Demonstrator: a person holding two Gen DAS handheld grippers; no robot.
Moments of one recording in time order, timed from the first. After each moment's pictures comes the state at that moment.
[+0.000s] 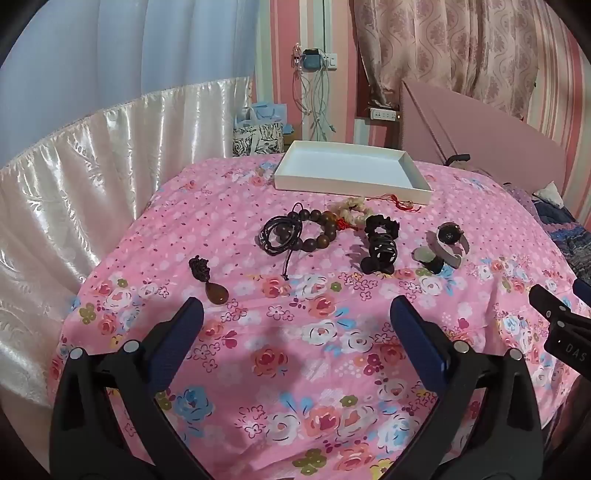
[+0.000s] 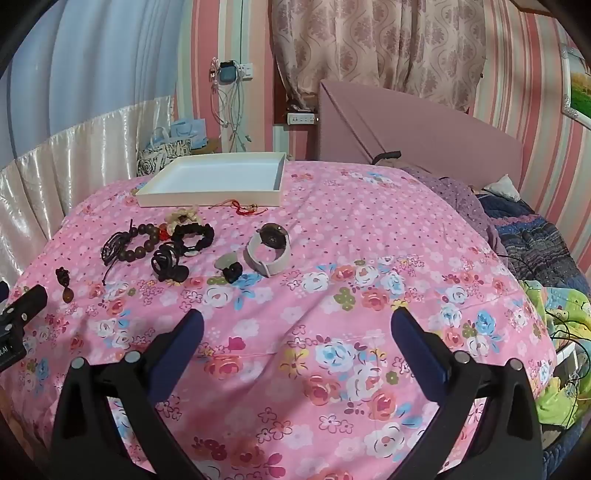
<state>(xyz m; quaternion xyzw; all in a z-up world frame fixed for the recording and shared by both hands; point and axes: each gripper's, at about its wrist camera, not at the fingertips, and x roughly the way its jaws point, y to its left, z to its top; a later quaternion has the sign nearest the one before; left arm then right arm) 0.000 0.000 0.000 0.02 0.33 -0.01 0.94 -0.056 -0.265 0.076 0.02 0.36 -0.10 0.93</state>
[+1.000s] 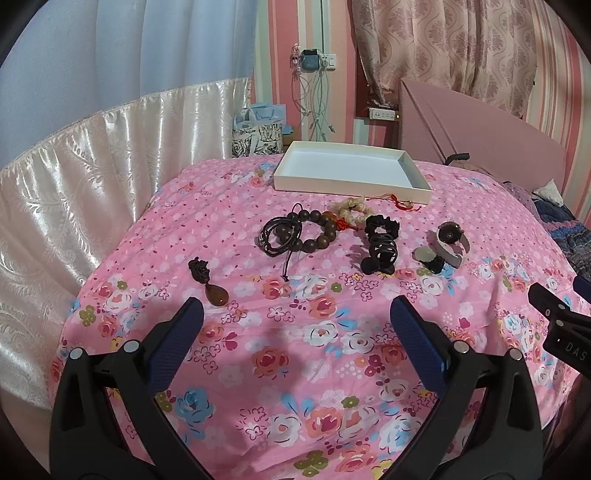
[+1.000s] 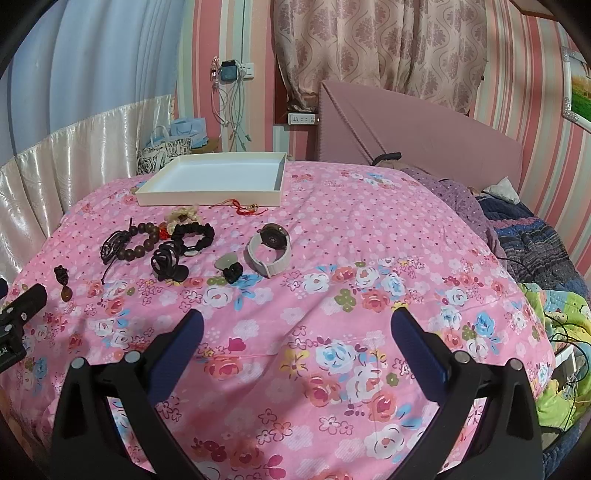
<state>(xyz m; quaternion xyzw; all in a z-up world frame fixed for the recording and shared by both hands) 0.002 0.002 -0.001 0.02 0.33 -0.01 0.94 -0.055 -0.263 0.076 0.02 0.35 -0.10 0.93</state>
